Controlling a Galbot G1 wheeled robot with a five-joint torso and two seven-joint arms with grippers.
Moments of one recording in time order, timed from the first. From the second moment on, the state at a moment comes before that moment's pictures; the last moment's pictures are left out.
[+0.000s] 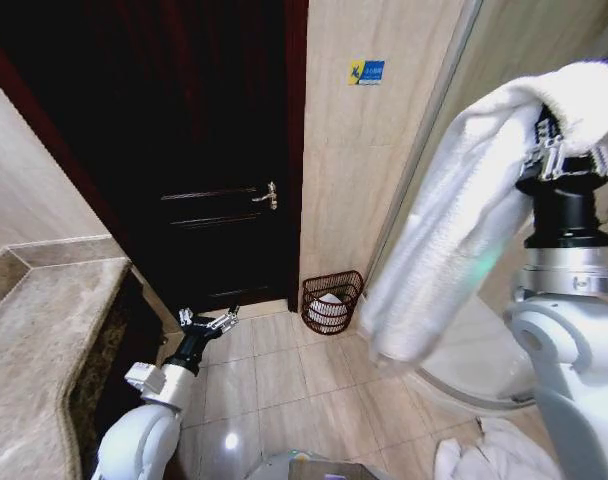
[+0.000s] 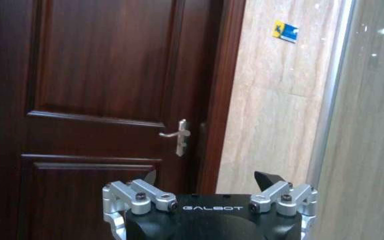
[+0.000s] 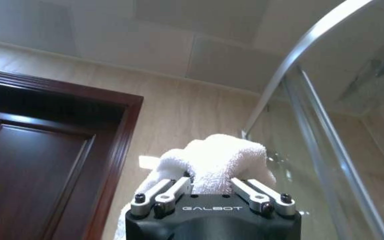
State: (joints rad) left arm 1.72 -1.40 -0.72 -2.35 -0.38 0.11 0.16; right arm -1.02 0.88 0.73 2.35 0.62 0.09 0.26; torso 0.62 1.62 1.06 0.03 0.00
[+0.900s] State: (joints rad) left arm 1.72 -1.40 -0.72 -2.35 -0.38 0.11 0.16; right arm -0.98 0.87 0.69 2.29 0.61 0.08 0.23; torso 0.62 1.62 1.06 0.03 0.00
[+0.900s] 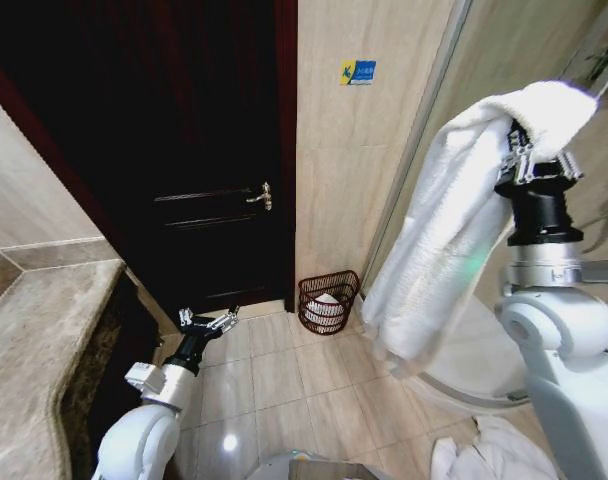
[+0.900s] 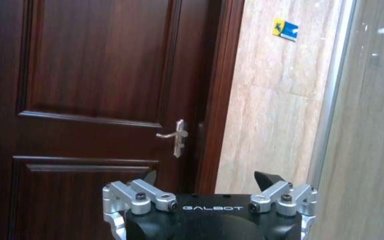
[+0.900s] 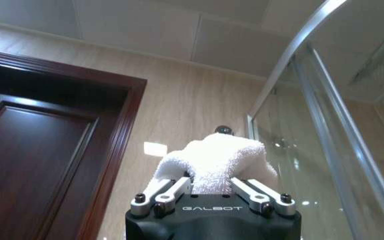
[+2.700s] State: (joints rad) left arm 1.72 -1.40 -0.72 -2.35 -0.38 0.11 0.16; right arm -0.63 0.92 0.41 2.01 0.56 0.11 0.21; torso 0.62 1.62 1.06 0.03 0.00
